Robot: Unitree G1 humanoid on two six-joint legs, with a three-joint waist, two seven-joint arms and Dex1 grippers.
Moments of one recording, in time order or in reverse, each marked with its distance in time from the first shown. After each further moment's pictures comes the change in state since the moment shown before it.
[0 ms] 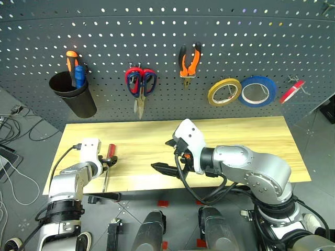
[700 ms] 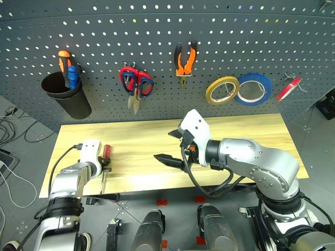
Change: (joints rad) left arm 0.032 0.034 -0.064 -0.024 0.055 -0.097 -0.042; right arm -0.029 -0.091 -0.041 -0.001 -0.014 -0.149 0.059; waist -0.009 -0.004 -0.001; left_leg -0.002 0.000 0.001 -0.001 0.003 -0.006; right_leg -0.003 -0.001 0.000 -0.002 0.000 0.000
